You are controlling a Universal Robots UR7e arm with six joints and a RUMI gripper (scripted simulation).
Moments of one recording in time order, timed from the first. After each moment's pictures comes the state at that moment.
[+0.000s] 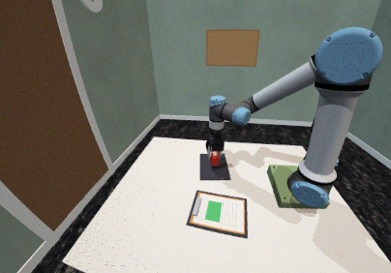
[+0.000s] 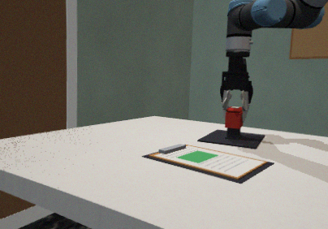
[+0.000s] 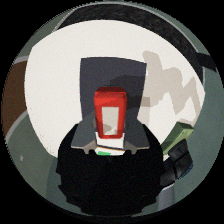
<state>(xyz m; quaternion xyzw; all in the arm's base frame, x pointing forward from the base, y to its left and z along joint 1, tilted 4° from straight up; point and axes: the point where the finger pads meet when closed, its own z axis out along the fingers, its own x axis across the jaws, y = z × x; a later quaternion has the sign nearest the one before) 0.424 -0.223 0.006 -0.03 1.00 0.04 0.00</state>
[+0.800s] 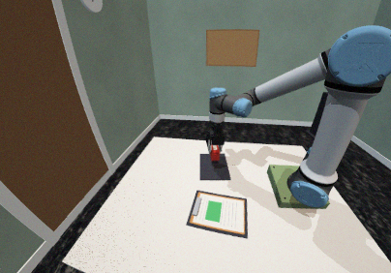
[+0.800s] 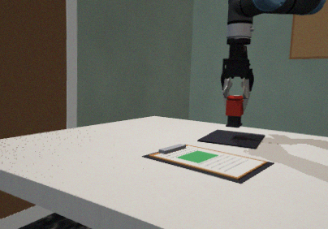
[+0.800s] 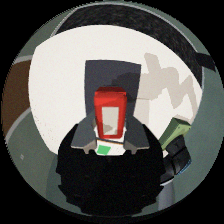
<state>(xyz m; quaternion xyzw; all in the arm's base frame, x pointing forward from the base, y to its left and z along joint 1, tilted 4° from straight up) 0.424 -0.226 0.044 -0.03 1.00 0.04 0.00</state>
